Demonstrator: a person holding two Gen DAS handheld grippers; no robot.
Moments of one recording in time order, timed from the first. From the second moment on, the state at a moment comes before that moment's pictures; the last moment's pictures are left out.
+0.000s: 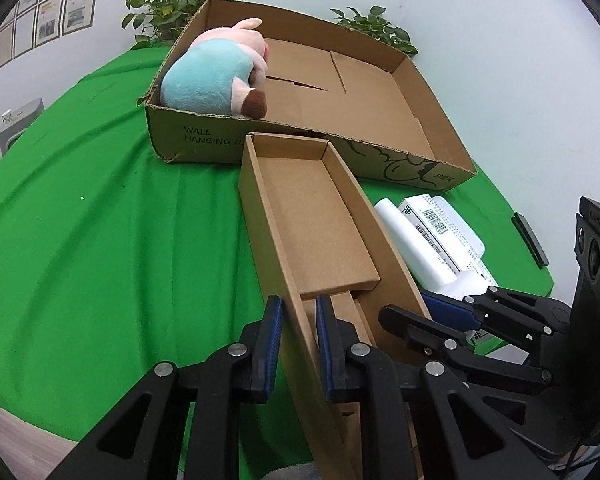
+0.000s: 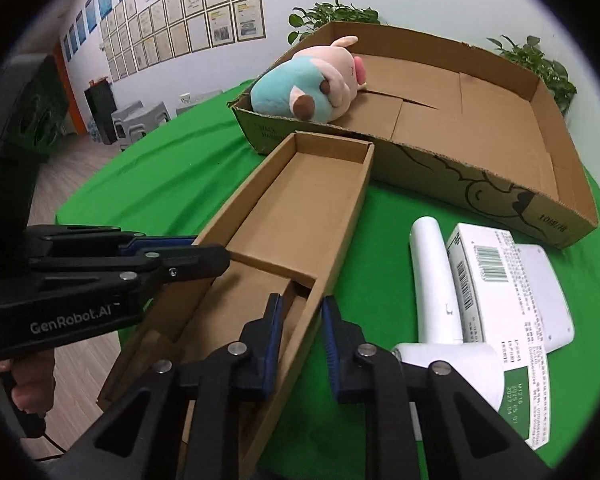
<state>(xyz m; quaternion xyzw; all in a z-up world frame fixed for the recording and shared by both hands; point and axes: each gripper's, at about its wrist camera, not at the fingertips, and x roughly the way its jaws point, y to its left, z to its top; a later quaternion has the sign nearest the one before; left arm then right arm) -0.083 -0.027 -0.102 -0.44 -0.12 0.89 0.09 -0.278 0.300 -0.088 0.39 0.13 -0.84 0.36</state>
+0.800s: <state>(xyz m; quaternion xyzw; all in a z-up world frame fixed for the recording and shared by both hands) -0.079 0.026 -0.027 -0.36 -0.04 0.93 0.10 -0.289 0.344 -0.039 0.32 0.04 -0.89 0.33</state>
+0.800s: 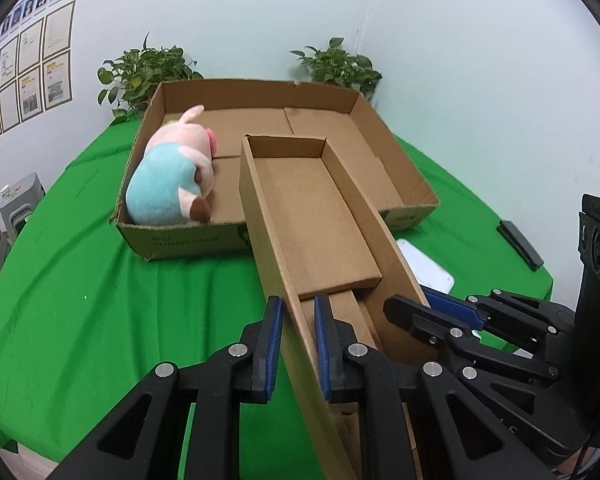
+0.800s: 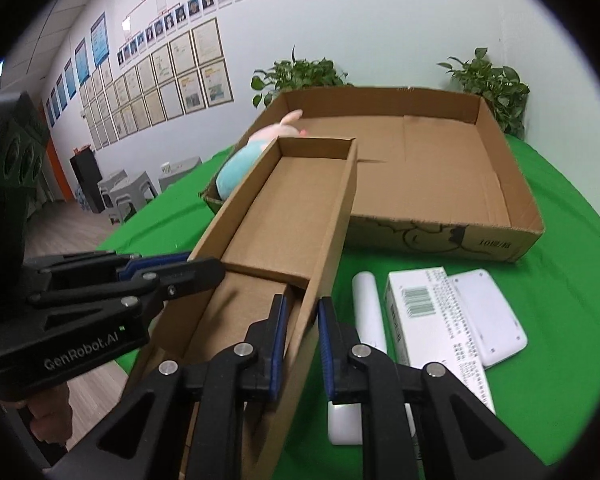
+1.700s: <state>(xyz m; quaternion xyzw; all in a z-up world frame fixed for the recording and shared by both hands) -0.183 0.029 0.115 -0.23 0.01 0.97 0.10 -0.386 0.323 0.061 0.20 0.03 -0.93 0.31</state>
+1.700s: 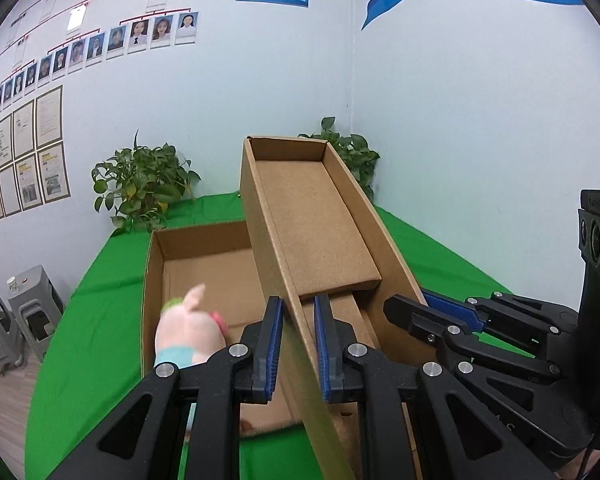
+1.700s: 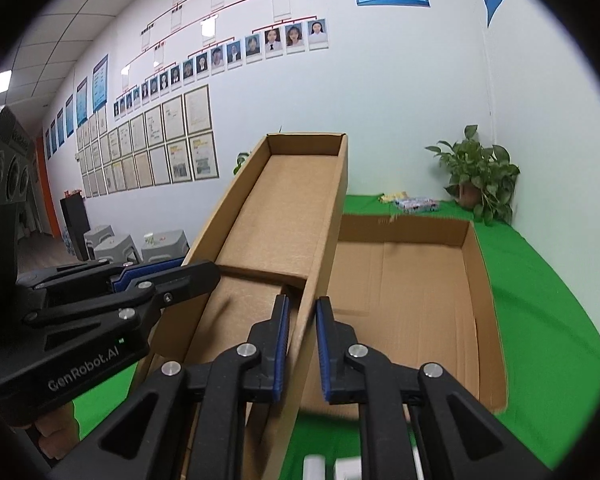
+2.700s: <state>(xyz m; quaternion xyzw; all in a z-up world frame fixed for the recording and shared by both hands) -0.367 0.000 -0.047 -0.40 0.05 0.92 0.02 -0.515 0.264 -0.054 0.34 0.00 -0.88 0.32</state>
